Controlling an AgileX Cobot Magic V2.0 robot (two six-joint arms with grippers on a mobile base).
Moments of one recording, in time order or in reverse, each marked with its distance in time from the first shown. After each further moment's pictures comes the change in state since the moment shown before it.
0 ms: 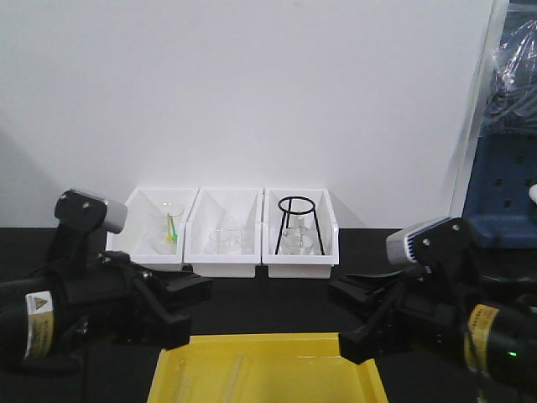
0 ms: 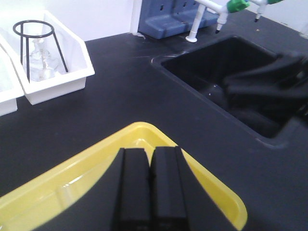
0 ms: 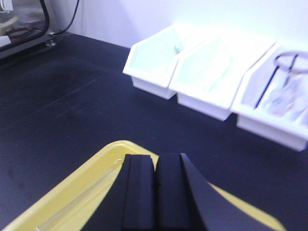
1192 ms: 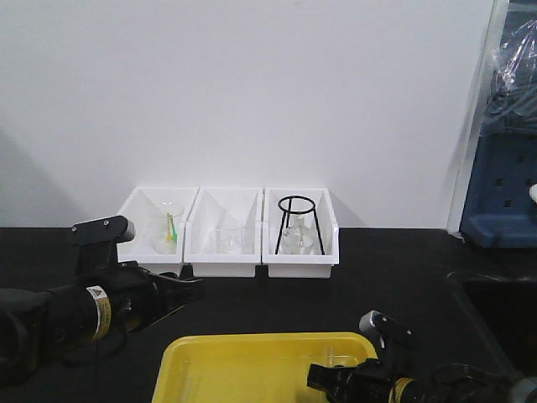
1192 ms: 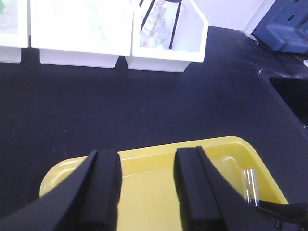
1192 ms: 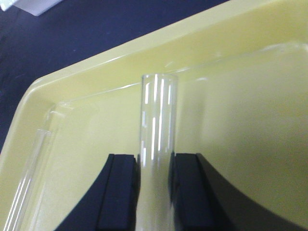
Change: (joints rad) left arm 0.000 0.286 -0.090 -0.234 0.343 -0.042; right arm -0.001 0.617 -0.016 0.581 -0.097 0.012
